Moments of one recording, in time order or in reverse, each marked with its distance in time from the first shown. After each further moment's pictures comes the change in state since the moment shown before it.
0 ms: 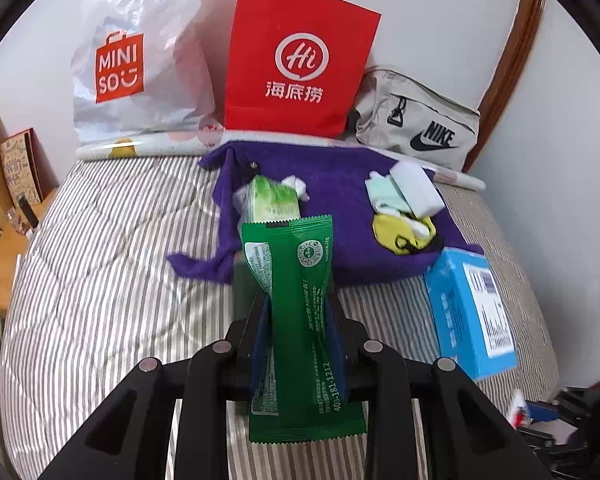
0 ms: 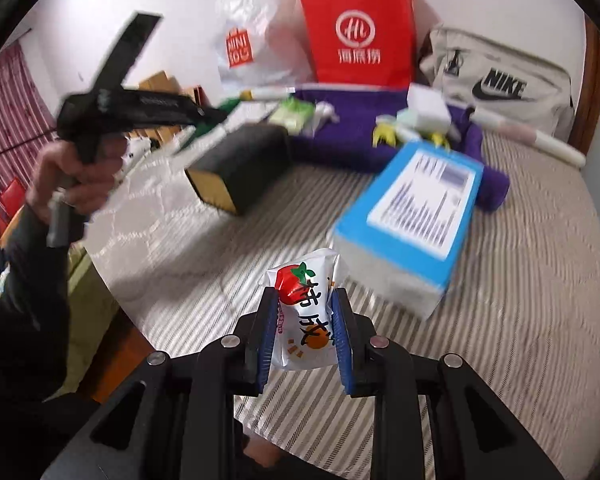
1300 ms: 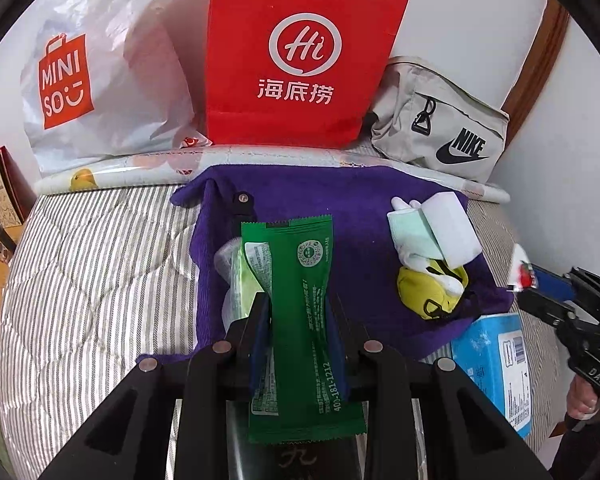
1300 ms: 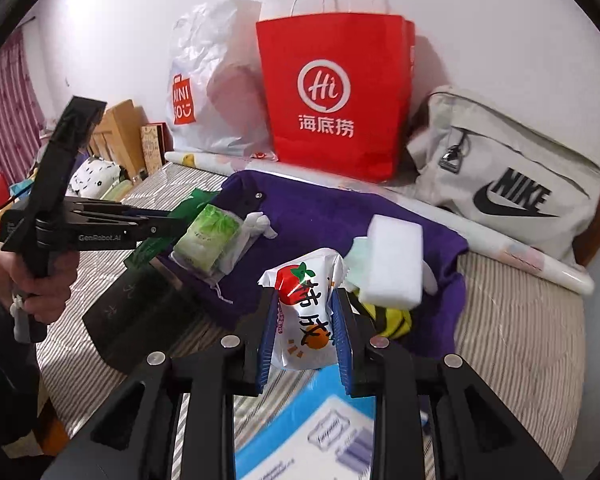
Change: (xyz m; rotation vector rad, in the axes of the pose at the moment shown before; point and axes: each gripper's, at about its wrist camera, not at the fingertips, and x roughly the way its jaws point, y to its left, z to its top) left arm 0.076 -0.002 0.073 0.013 0.071 0.008; right arm 0.096 -0.069 0.169 -0.085 -0.044 -0.054
